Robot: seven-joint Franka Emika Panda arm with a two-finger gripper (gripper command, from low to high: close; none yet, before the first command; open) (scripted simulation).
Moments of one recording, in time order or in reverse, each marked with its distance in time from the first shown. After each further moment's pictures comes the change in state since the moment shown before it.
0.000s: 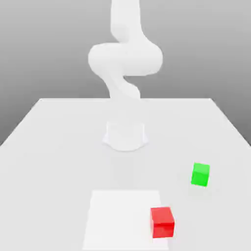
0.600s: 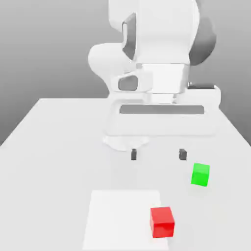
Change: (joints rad) arm 0.018 0.659 0.113 -0.181 -0.057 0.286 0.113
